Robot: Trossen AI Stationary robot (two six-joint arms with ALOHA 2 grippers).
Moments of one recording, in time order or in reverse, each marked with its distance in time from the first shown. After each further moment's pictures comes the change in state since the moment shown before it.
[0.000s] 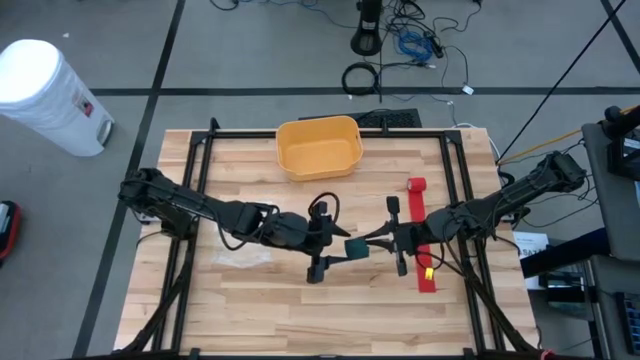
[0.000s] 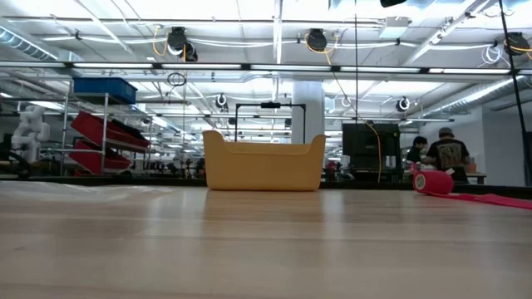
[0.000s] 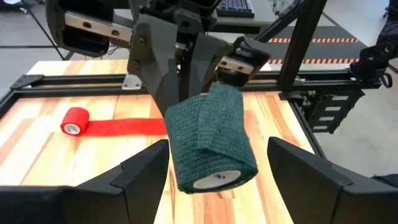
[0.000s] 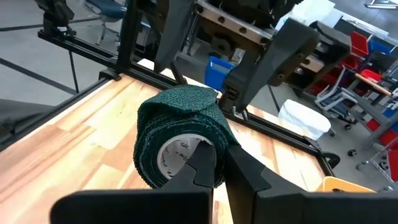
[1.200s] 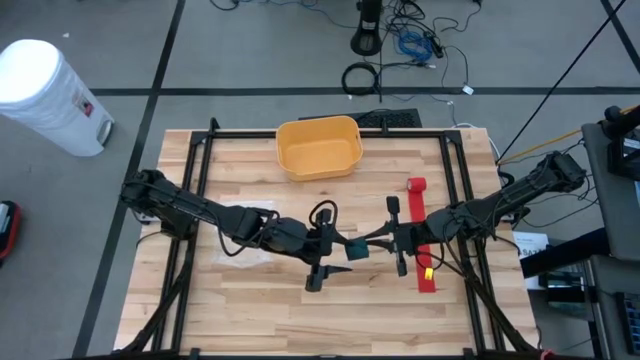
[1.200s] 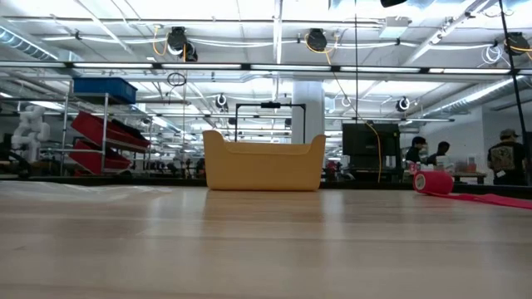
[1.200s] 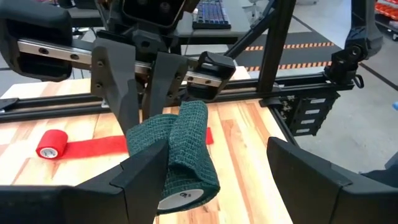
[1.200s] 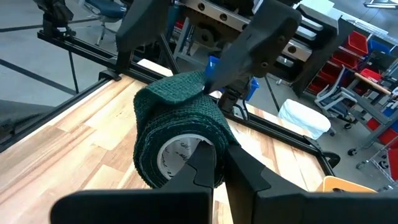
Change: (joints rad) left arm -0.033 0.016 0.000 0.074 0.042 0.053; right arm -0.001 0.000 0.000 0.001 0.005 0.004
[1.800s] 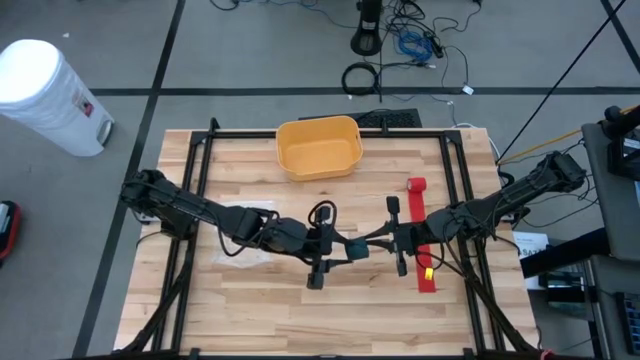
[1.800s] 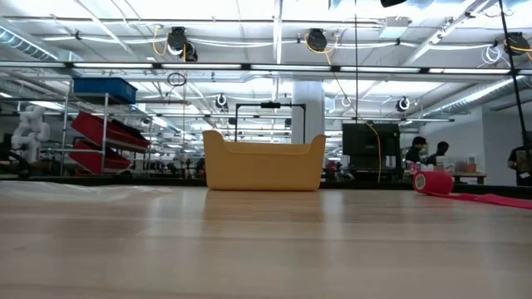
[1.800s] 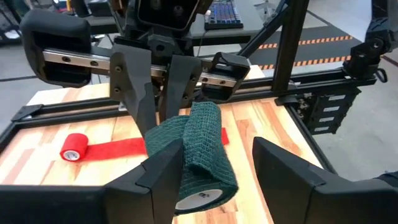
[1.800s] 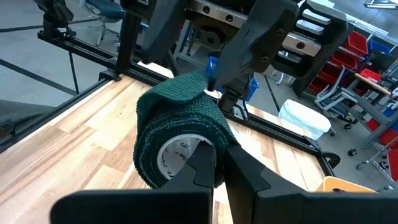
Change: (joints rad) left arm -0.002 0.000 0.000 0.000 -0.060 0.055; right arm 0.000 0.000 0.000 0.002 -0.001 -0.001
